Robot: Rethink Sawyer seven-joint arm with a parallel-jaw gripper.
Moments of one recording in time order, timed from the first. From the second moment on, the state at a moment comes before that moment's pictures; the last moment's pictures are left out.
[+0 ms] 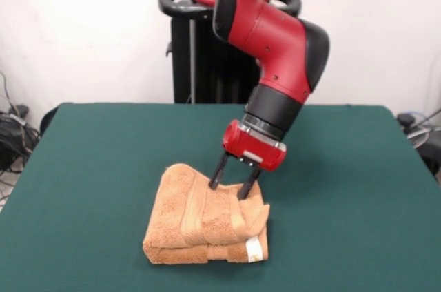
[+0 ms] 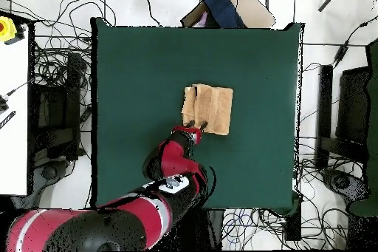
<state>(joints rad) 0.26 -0.17 -0.45 1.83 0.31 -0.48 1.57</state>
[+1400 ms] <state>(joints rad) 0.24 -0.23 -0.48 1.81 0.25 -0.28 1.57</state>
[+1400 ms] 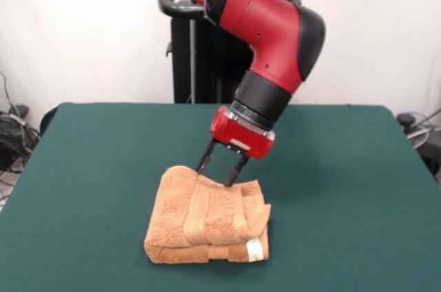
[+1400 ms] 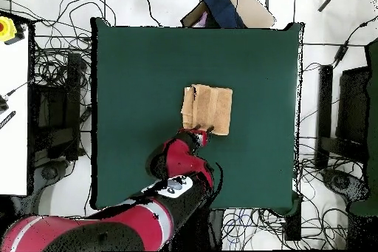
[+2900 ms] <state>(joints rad) 0.73 0.05 -0.66 1.74 0.77 -0.19 1.57</state>
